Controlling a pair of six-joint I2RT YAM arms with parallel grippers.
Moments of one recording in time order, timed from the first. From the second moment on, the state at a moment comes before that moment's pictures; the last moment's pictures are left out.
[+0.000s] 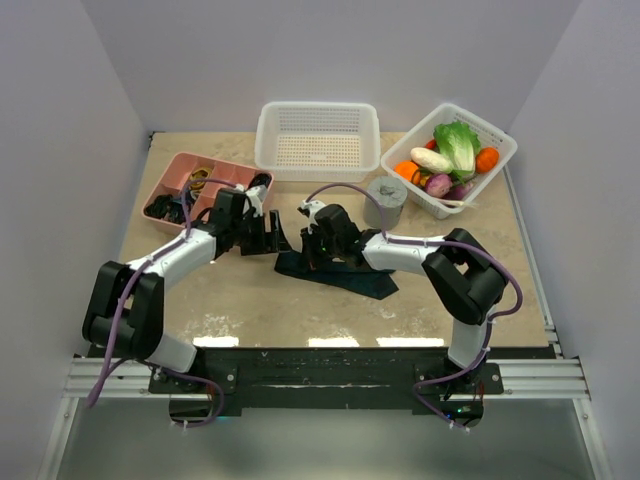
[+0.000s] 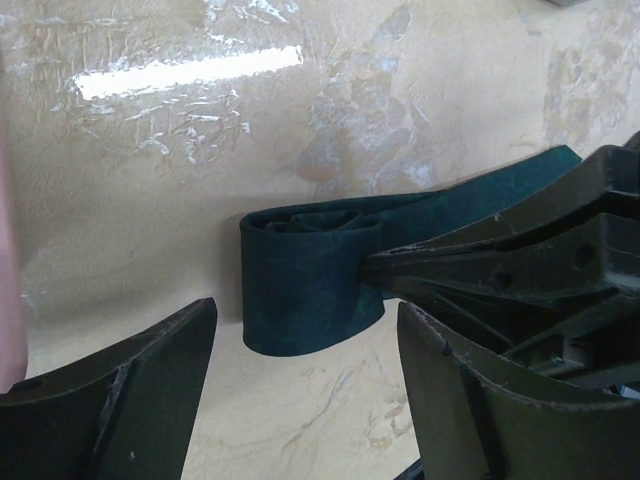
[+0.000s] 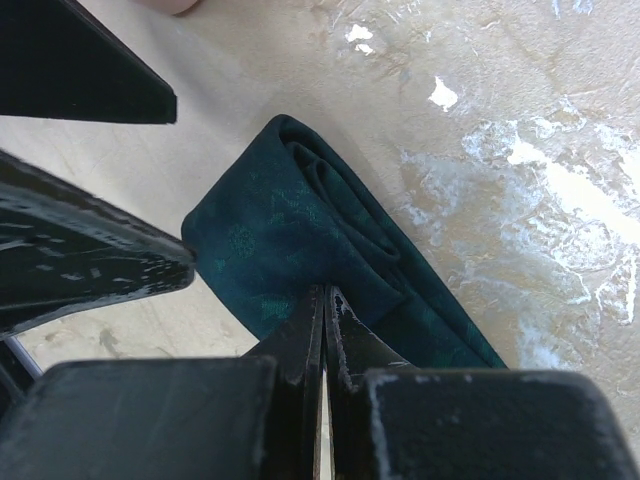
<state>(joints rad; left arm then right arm) -0.30 1.48 0.85 -0.25 0.39 -0.40 0.80 1.86 1.09 0.04 -0.17 0.38</state>
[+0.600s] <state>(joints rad) -0.30 1.58 0.79 -0.07 0.44 -0.41 0.80 1.86 1.07 0.07 -0.17 0.38</state>
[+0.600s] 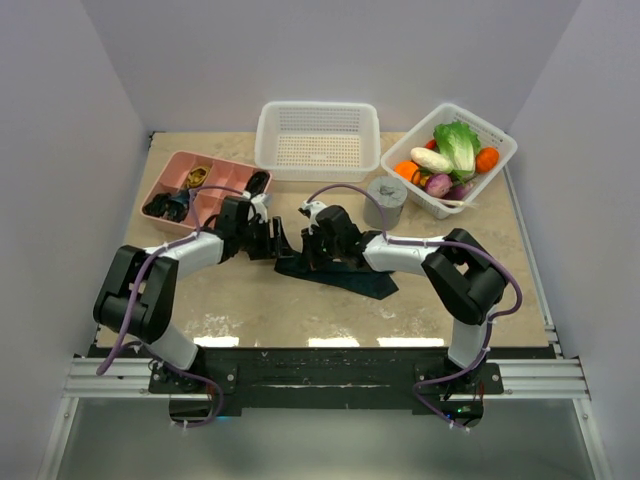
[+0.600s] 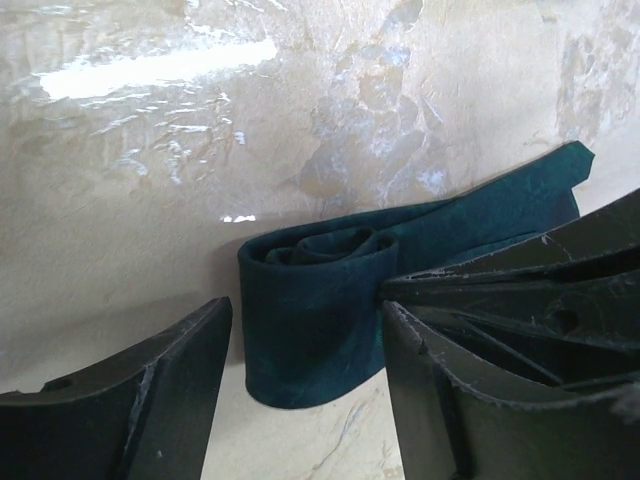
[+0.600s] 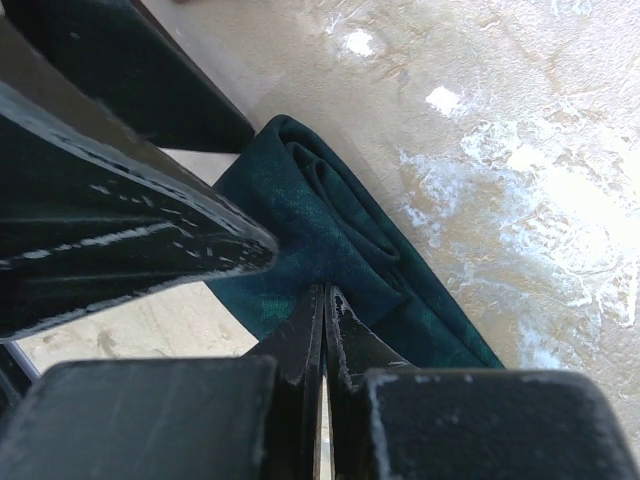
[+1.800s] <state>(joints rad) -0.30 1.59 0.78 -0.06 0.44 -0.42 0.80 1.82 1.05 0.01 -0.12 0.38</state>
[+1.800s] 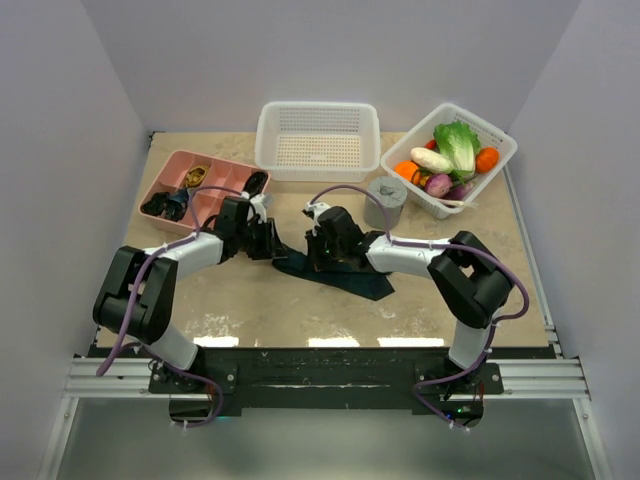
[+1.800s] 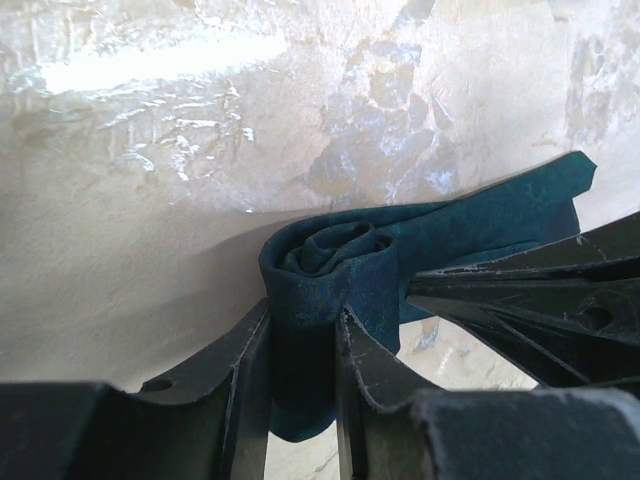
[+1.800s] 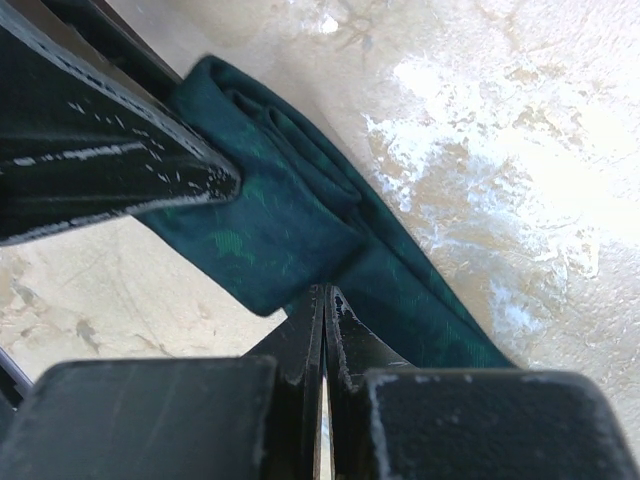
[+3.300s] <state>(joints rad) -0.57 1.59 1.06 -0.43 -0.04 -0.36 0.80 1.91 1.08 0.10 -0.18 0.43</state>
